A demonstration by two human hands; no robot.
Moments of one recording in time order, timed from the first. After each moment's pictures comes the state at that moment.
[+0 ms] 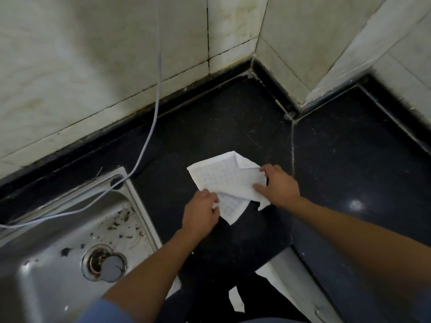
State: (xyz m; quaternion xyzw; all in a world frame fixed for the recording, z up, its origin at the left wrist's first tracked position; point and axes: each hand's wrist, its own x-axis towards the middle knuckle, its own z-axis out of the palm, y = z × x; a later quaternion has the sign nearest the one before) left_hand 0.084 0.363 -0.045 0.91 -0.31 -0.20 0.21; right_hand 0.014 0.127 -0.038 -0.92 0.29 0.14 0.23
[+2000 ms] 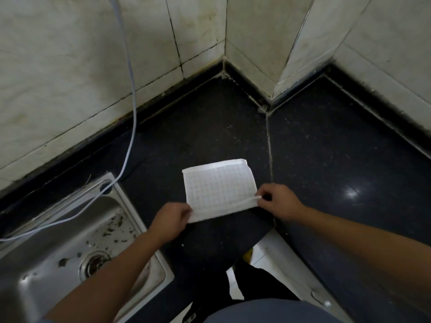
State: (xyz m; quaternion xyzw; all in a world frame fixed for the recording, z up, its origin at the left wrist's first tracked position) left_hand 0.086 0.407 -0.029 0.88 -0.35 -0.28 0.17; right_hand -0.082 0.121 -0.024 -0.89 0.22 0.13 0.37
